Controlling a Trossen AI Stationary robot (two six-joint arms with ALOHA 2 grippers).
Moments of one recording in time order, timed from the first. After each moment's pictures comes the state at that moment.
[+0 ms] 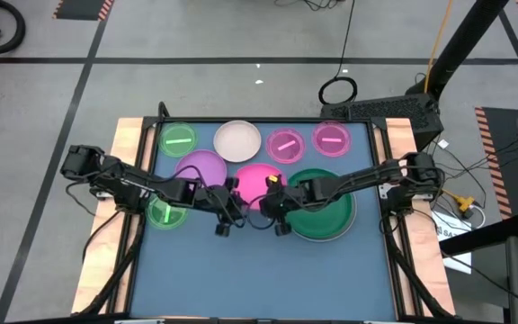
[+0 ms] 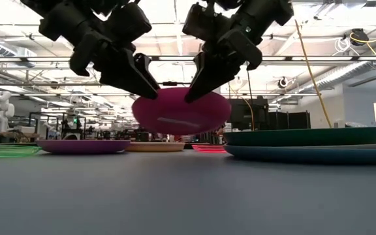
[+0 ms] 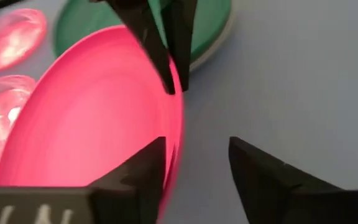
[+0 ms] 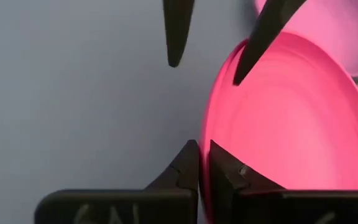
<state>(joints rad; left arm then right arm) -0.14 1.48 0.75 0.06 -0.10 0.21 0.08 1.74 1.16 -0.29 0.11 -0.19</state>
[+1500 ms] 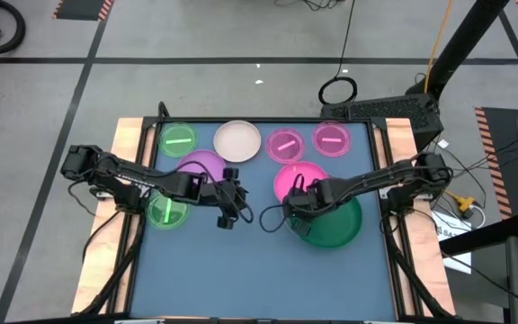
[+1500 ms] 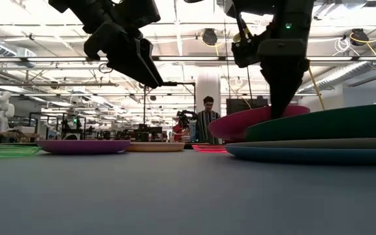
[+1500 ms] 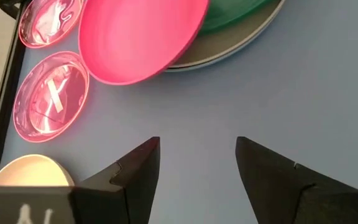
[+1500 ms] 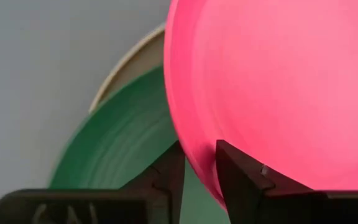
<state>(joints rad) -0.12 1.48 0.95 -0.29 -0.24 0.20 0.15 1.67 1.16 -0.94 0.13 0.62</state>
